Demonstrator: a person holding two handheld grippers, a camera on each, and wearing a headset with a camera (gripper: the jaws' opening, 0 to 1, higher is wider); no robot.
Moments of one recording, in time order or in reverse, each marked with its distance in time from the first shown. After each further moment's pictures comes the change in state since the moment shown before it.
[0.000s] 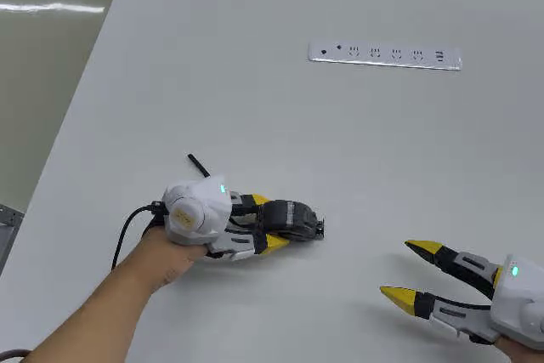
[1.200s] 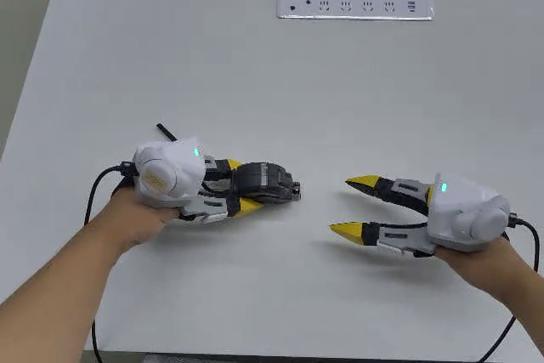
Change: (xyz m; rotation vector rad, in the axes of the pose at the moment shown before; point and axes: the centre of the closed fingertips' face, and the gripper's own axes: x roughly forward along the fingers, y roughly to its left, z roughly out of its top) left arm 0.002 0.000 -0.006 0.065 0.073 -0.056; right arm 0.049 0.003 0.018 -0.076 -0.037 0.151
